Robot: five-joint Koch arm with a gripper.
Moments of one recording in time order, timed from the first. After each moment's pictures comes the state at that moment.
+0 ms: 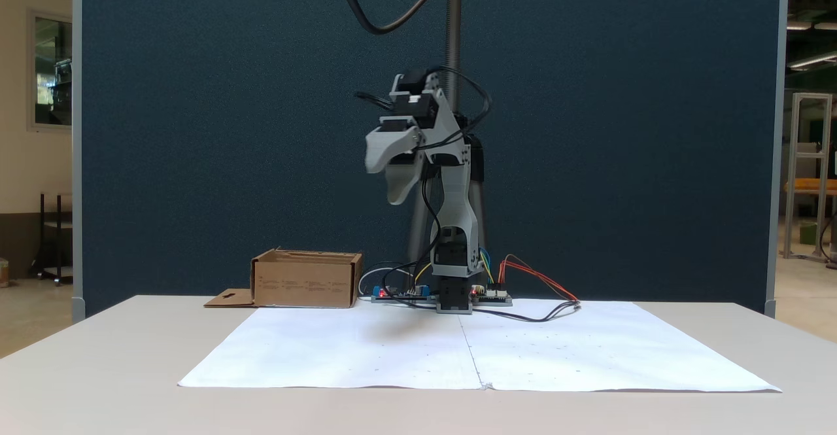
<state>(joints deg) 24.0 85.9 21.8 95.4 -3.0</state>
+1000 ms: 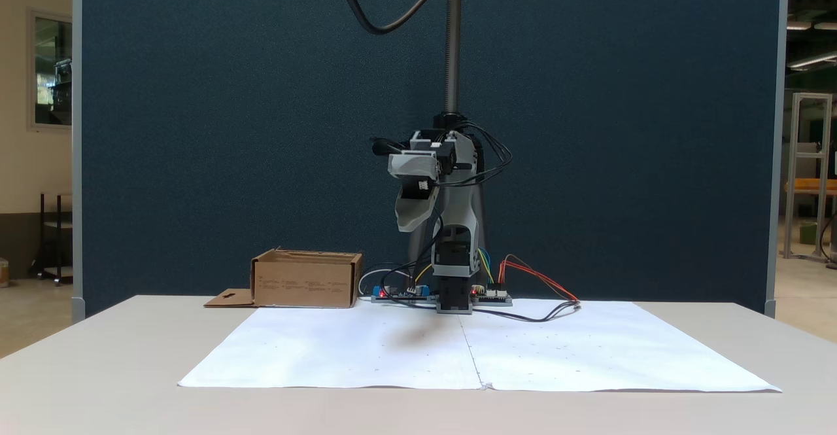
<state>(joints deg) 16.5 105.3 74.0 32.2 -3.0</state>
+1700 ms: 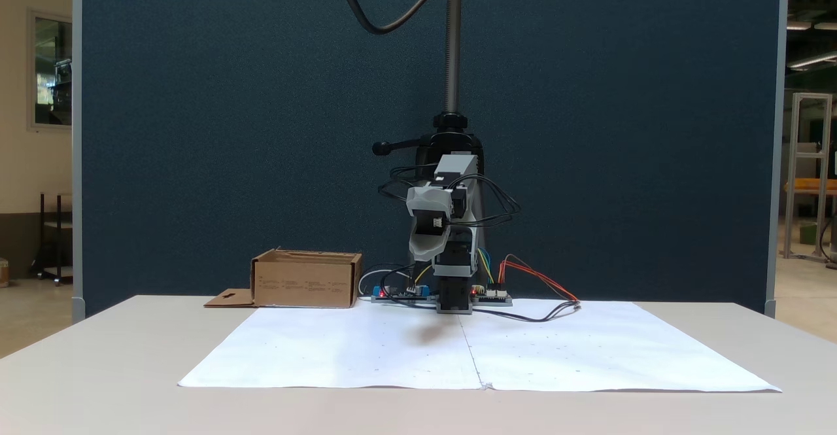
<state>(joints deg) 13.1 118.6 110.0 -4.4 -3.0</state>
